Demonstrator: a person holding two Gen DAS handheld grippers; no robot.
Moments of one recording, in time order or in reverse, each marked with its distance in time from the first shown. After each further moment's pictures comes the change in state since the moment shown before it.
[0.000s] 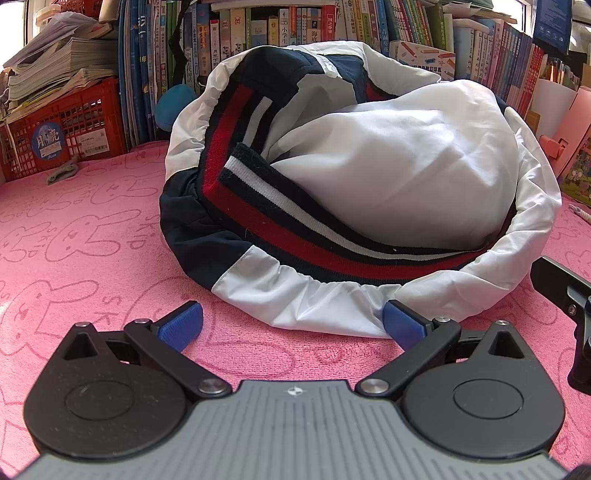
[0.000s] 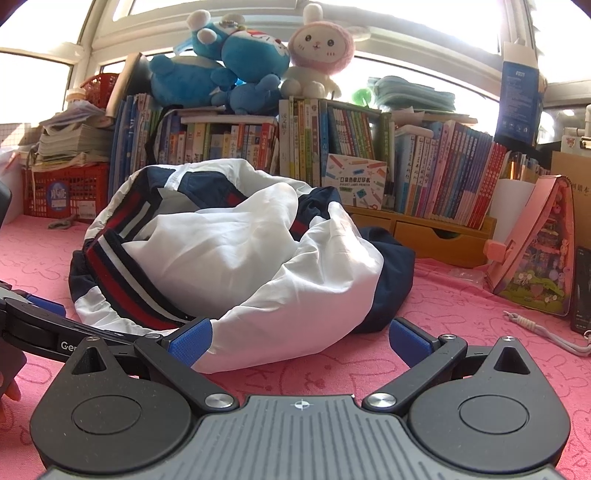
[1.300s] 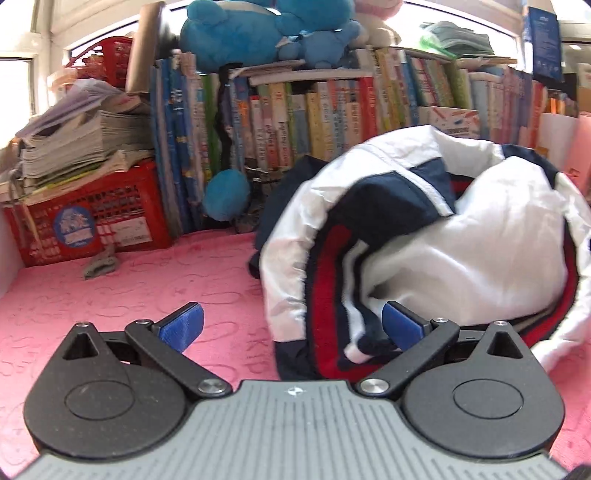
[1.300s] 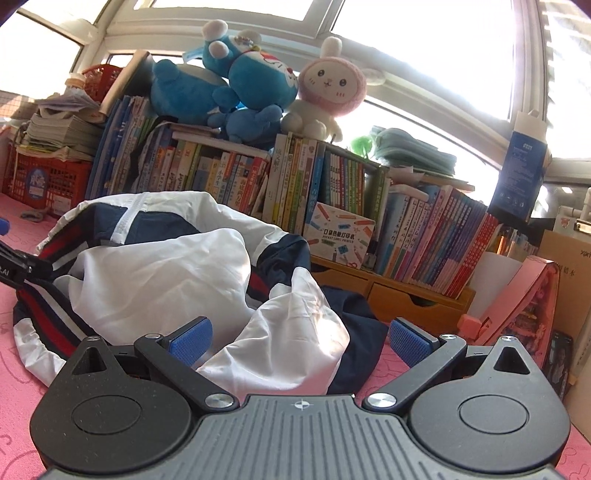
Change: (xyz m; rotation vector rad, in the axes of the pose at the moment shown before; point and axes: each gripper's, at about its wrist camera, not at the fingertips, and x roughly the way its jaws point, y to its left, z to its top) left arm 0.000 0.067 0.040 0.164 -0.209 -0.026; right arm 0.023 0.015 0.042 -0.167 -0.099 -0.110
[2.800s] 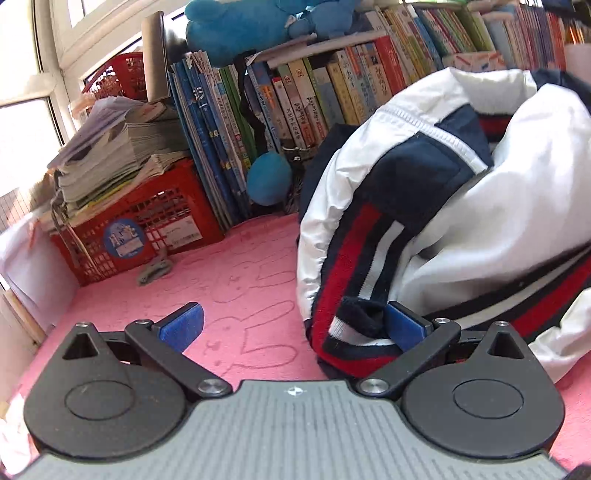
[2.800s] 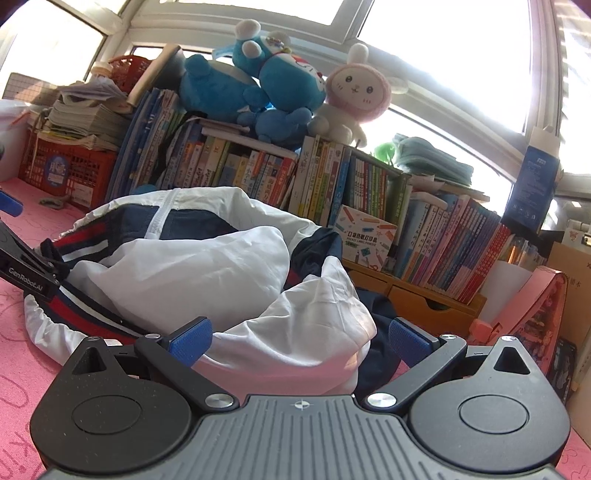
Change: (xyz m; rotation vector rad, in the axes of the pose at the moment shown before) left arm 0.014 0.005 -0.023 0.095 0.065 0.277; right arm -0.016 0.031 -0.003 -0.067 -0.023 0.011
